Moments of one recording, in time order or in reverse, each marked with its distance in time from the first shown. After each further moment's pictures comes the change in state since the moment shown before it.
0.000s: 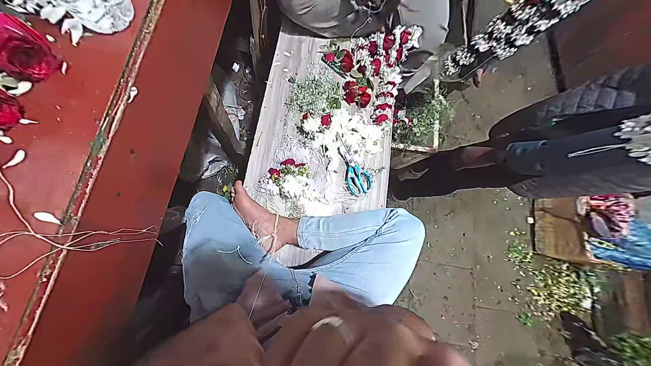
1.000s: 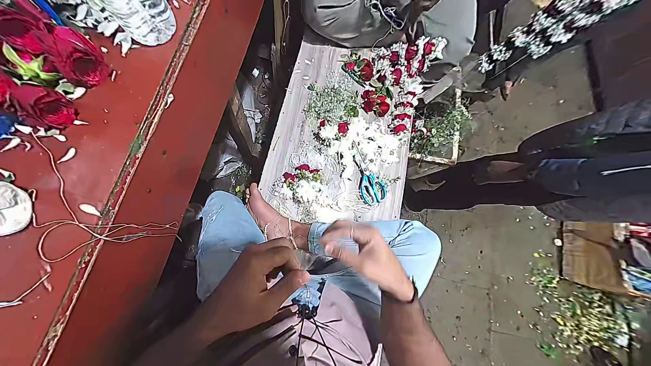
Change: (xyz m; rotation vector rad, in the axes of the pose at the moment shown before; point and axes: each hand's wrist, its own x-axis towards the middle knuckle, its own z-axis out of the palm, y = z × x) left_hand 0.084 -0.023 -0.018 0.301 0.369 -0.457; right_hand -0.046 0.001 -0.122 -0.838 0.126 0.596
